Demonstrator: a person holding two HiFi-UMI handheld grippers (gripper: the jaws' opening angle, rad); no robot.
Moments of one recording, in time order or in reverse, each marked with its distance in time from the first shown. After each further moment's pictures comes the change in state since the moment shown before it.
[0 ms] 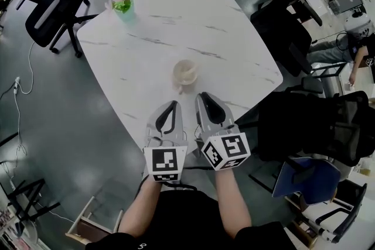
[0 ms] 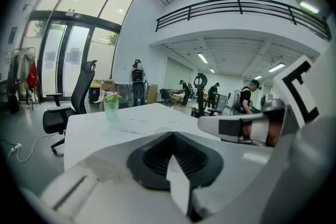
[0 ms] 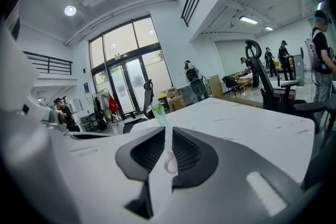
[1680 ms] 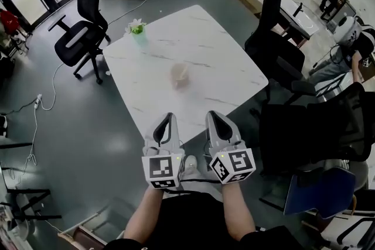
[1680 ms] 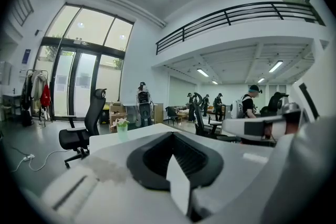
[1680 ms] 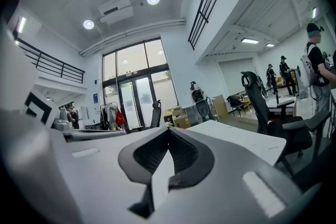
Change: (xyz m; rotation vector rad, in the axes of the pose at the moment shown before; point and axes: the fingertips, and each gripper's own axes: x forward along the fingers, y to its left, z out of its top) left arm -0.147 -0.084 0.041 0.050 -0.213 0.111; right arm -0.190 0.032 0.041 -0.066 -0.221 0.058
